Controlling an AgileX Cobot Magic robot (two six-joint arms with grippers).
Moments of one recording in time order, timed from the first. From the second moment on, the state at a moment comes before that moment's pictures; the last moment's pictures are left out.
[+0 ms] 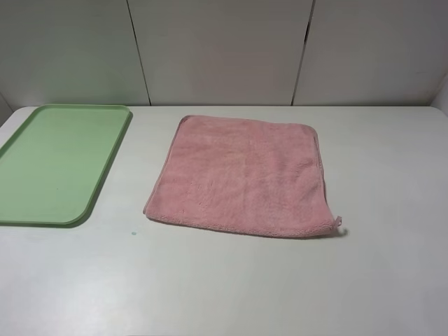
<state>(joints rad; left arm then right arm) 0.04 -0.01 -0.49 -0.04 1.05 0.03 0.14 -0.01 -0.50 -0.10 1.02 0.01</state>
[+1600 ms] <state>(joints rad) -0.37 0.48 -0.64 -0.04 1.09 0.25 0.37 0.48 -0.80 -0.04 1.06 -0.14</state>
